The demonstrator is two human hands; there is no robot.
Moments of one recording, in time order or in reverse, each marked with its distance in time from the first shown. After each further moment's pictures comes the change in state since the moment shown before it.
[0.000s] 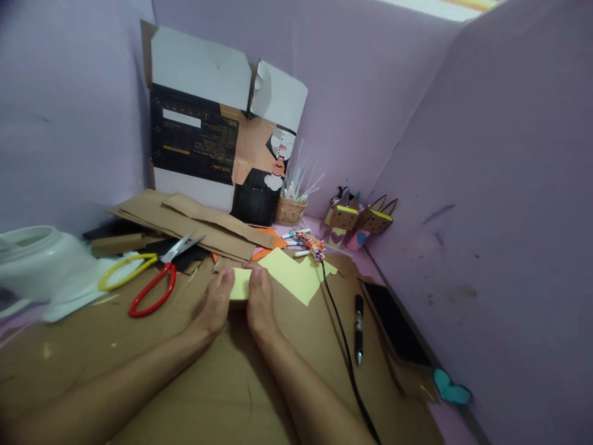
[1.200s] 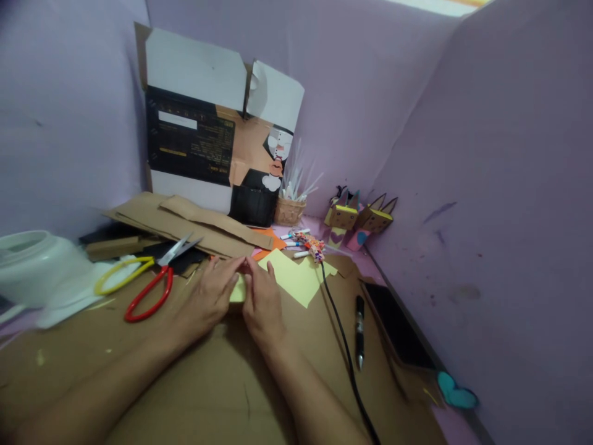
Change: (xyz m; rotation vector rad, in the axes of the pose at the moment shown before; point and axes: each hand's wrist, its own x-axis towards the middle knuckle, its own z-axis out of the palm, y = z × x) left_hand 0.008 0.014 -0.021 0.658 -0.149 0.613; right_hand 0.005 0.000 -0.016 -0.420 -0.112 -0.388
